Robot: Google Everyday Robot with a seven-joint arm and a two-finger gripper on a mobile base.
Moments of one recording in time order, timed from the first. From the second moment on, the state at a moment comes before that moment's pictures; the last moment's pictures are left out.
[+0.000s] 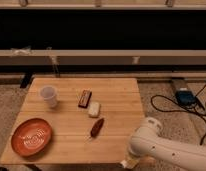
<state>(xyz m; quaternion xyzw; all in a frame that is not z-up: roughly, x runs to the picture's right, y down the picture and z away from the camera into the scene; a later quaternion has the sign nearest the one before) 0.139 0.309 0.709 0.01 -0.30 -0.95 0.09</state>
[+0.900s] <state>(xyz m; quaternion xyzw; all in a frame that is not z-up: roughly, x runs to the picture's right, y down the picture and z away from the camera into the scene) 0.149 0.332 0.718 -0.05 -0.34 -0.93 0.08</state>
